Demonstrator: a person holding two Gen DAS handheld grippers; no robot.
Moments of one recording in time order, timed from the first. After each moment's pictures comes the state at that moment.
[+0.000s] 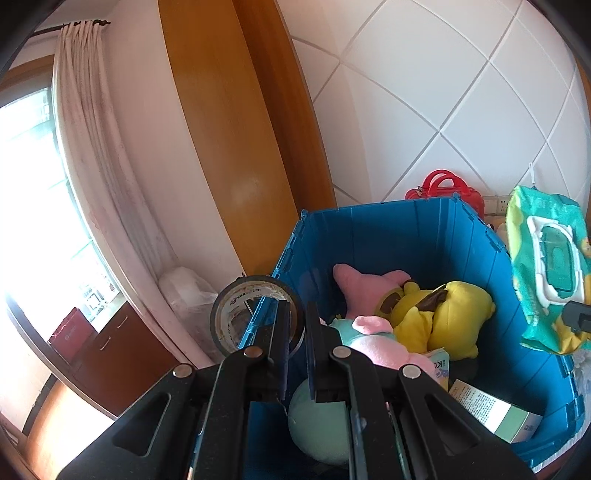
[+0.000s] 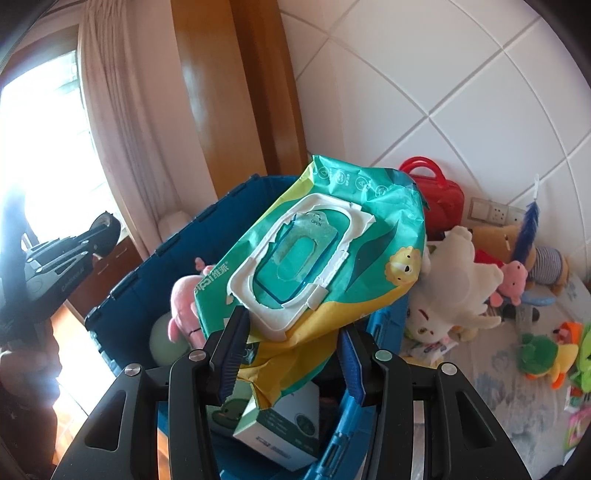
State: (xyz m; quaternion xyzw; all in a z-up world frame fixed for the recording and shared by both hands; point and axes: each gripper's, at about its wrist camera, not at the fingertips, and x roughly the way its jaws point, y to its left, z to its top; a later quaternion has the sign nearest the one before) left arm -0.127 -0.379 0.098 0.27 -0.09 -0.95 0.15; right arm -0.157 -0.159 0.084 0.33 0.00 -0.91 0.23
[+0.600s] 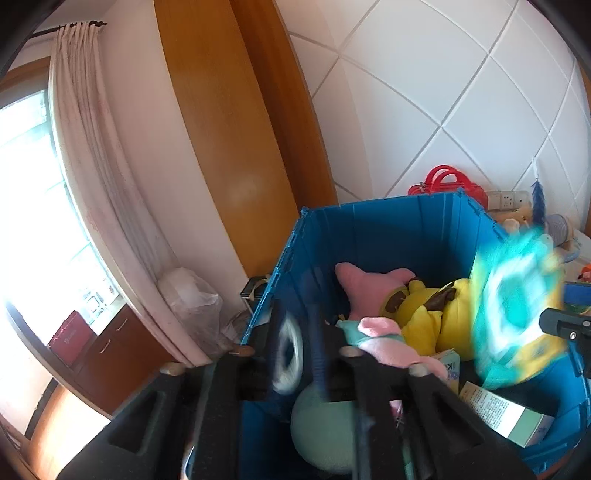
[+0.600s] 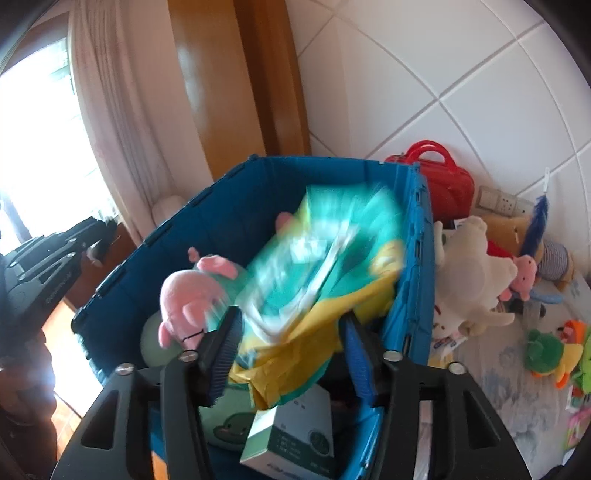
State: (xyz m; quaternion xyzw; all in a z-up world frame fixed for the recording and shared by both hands) left arm -0.139 -0.388 0.089 0.27 -0.09 -0.95 0.15; right arm -0.186 -0.185 0.067 0.36 0.01 -0.91 0.22
